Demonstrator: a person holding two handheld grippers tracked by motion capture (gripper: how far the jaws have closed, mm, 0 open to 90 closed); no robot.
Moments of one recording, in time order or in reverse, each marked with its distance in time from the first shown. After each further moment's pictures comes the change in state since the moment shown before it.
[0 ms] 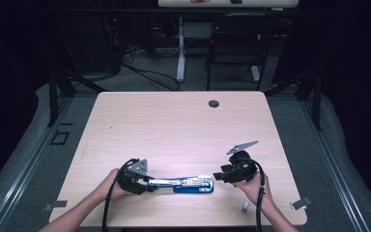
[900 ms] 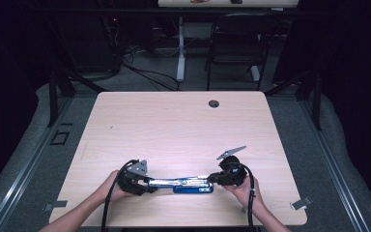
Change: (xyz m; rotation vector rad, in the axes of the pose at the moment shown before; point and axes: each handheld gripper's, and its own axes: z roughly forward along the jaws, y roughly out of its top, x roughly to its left) left arm -0.003 -0.002 0.002 -0.024 0.013 -0.026; right arm 0.011 -0.003 0.032 0.052 0.024 0.013
